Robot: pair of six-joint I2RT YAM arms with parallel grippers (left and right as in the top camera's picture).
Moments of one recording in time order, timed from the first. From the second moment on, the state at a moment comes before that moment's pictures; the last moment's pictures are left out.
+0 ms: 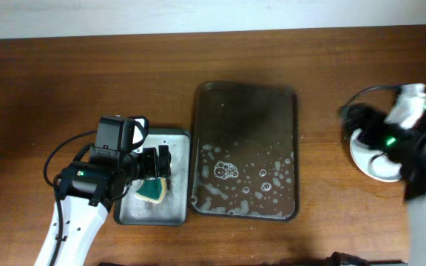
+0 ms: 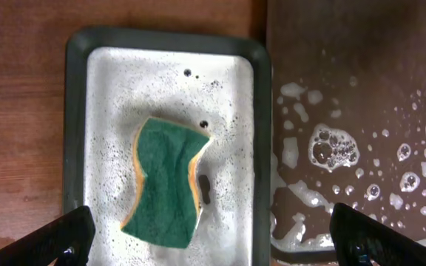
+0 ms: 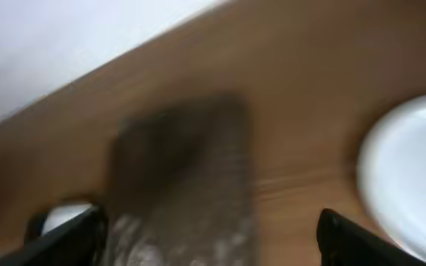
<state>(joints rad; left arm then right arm) -0.22 1.16 1.00 -0.90 0.08 -0.24 -0.28 1.05 1.14 -0.83 -0.46 0.20</state>
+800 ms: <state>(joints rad) -0.22 1.16 1.00 -0.90 0.08 -0.24 0.19 0.24 0.46 -0.51 -0.32 -0.20</state>
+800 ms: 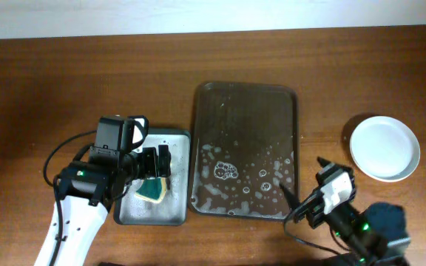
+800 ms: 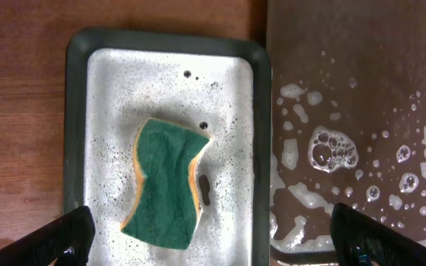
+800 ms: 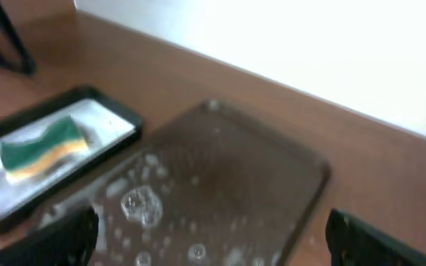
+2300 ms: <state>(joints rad) -0.16 0.01 0.06 -0.08 0.01 -0.24 0.19 0.01 0.01 -0.05 -0.26 -0.21</state>
